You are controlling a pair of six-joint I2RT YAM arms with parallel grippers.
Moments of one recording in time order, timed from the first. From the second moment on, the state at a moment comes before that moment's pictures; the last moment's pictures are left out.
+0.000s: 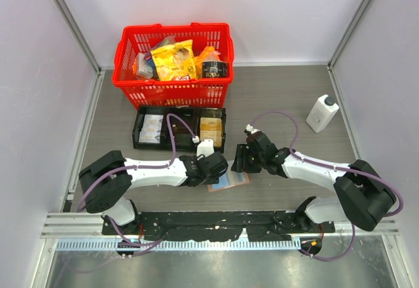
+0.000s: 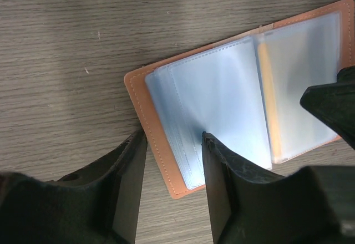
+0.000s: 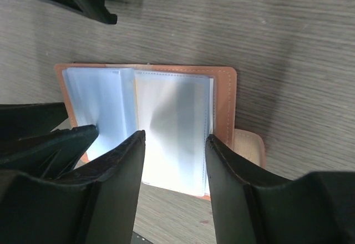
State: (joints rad) left arm -1.13 1.59 0.85 -0.38 -0.41 -1.02; right arm 0.70 1.32 0.57 -0.15 -0.08 0.67
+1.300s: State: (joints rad) left arm -1.14 1.37 0.61 -0.24 -0.41 -1.16; right arm 0.81 1.35 0.61 0.00 -0.35 0.75
